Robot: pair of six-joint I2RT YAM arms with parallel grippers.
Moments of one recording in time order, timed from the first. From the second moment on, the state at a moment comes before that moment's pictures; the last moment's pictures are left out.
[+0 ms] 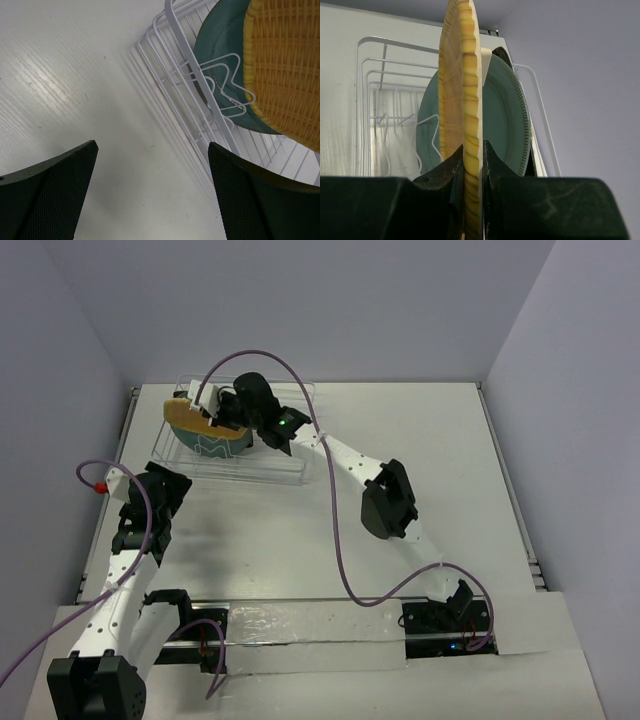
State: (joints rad) left arm -0.01 0.79 0.51 -0.28 -0.34 -0.91; right arm 0.86 2.39 2.35 -0.16 -0.23 -0.62
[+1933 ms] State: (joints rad) left arm -0.01 0.74 0.51 -0.28 -0.34 -0.92; right arm 0.90 2.41 2.31 -0.10 -0.20 -0.61
